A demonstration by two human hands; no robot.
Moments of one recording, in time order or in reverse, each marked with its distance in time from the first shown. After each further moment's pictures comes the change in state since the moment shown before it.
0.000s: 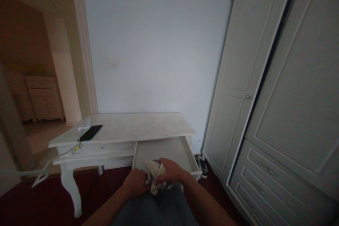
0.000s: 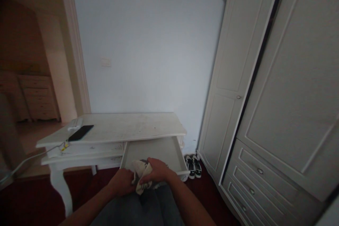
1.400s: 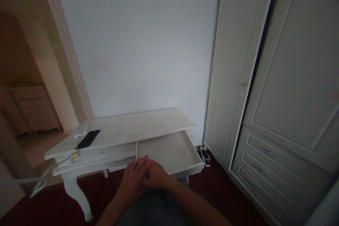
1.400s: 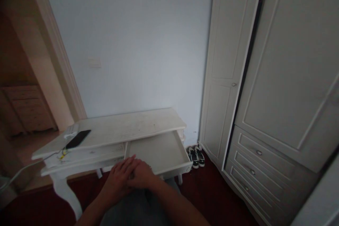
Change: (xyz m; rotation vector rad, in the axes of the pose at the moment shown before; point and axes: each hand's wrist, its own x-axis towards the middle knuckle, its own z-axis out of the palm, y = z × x) left_hand -0.040 -0.019 -0.007 0.102 0.379 0.045; right_hand 0.043 -0.068 0.079 -0.133 0.189 -0.270
